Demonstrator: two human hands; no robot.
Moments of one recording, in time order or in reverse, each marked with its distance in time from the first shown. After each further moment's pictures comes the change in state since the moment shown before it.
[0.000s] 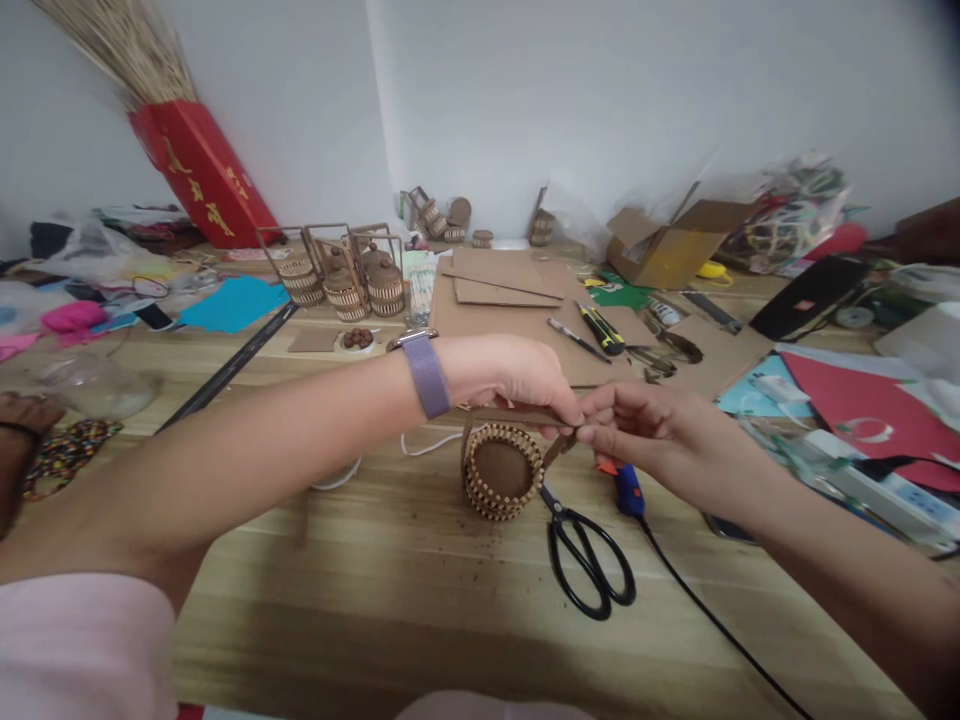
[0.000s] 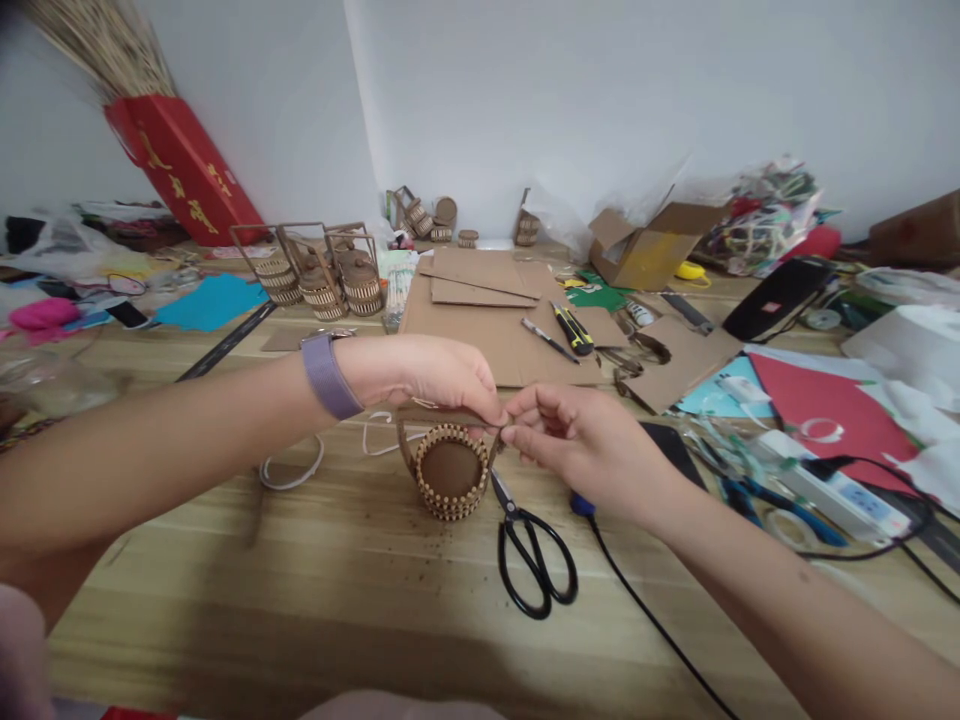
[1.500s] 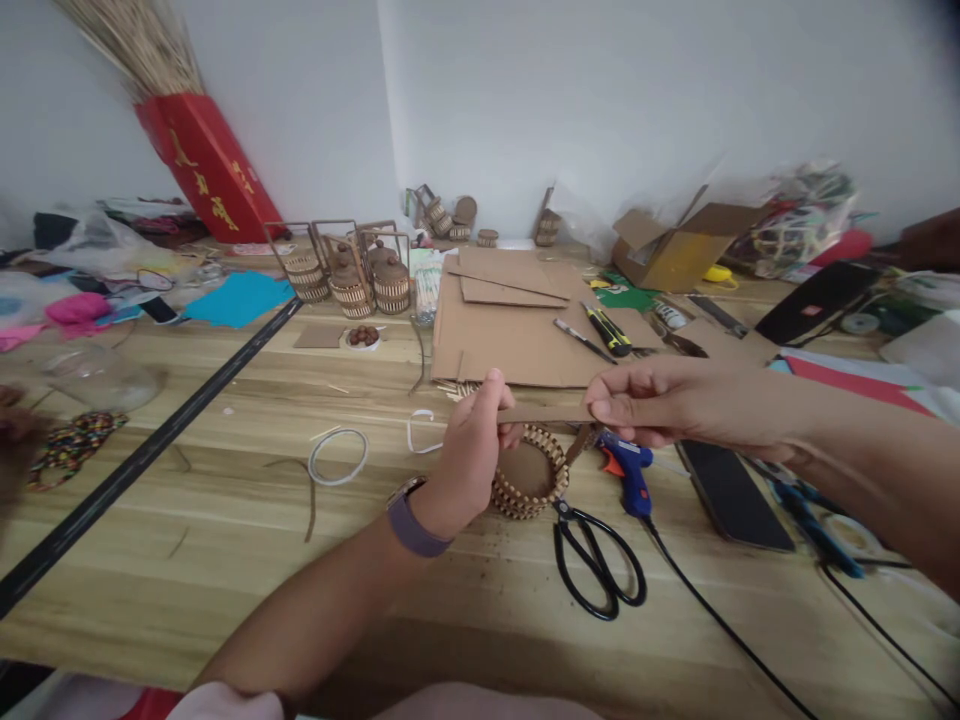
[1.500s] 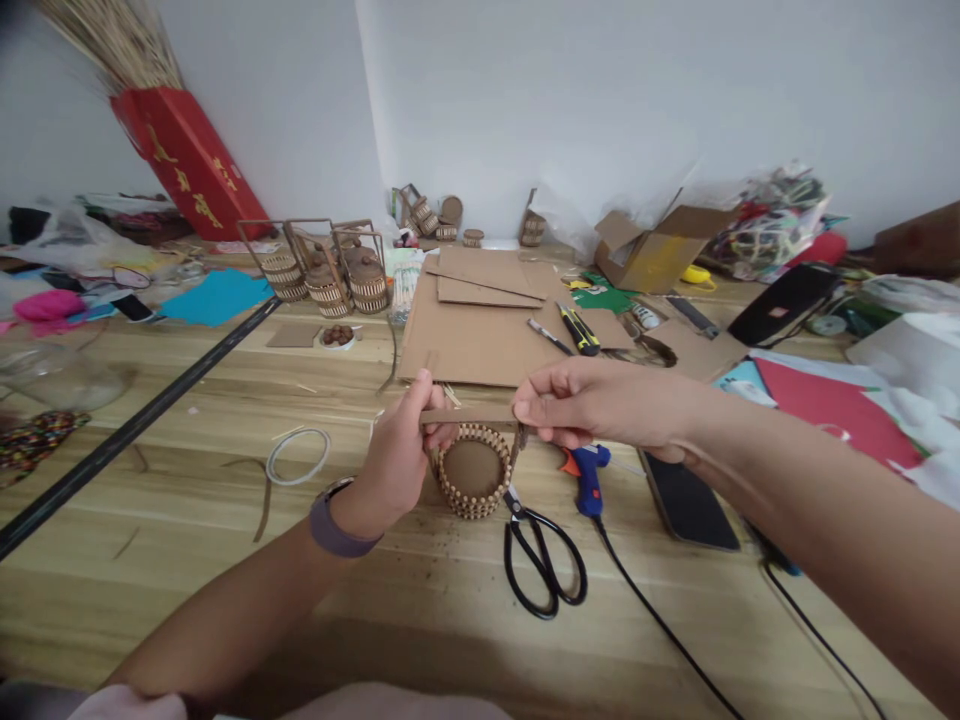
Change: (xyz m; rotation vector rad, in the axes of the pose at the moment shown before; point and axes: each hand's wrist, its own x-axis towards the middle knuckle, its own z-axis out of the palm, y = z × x) left_hand -0.003 -0.077 0.079 -0.953 0.821 0.444; right_hand 0.031 -0.028 -0.025 0.125 -0.375 0.313
